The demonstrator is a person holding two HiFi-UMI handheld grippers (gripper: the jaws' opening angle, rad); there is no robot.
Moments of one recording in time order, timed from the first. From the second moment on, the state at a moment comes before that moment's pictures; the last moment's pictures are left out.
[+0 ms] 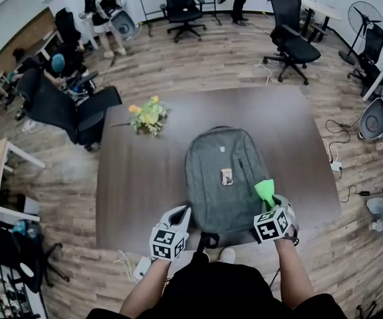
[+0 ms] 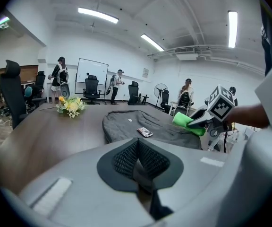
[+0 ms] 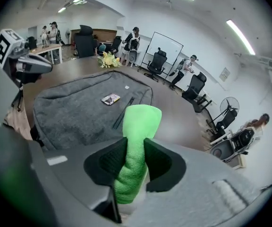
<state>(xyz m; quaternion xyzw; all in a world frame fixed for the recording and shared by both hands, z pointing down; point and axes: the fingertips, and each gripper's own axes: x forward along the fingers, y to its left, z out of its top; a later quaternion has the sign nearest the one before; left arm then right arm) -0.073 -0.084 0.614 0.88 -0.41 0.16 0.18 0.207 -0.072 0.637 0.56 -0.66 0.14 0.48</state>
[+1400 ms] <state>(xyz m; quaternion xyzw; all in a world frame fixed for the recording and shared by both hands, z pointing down) -0.070 -0.140 0.453 0.89 -0.44 -0.01 0.12 0.142 -0.130 0.400 0.61 -0.79 -0.01 0.09</state>
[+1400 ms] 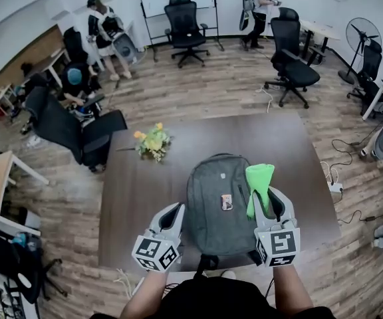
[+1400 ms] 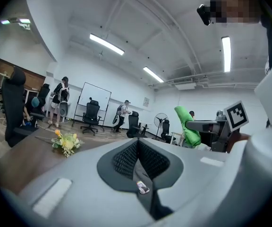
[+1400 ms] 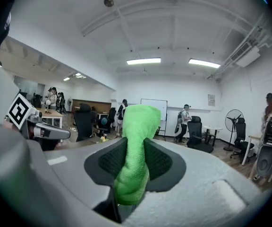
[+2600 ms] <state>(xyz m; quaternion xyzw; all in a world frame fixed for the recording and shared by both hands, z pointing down) -0.078 -0.160 0.389 0.90 -0.43 -0.04 0.04 0.117 -0.126 0.352 0.59 -0.80 -0.08 0.00</state>
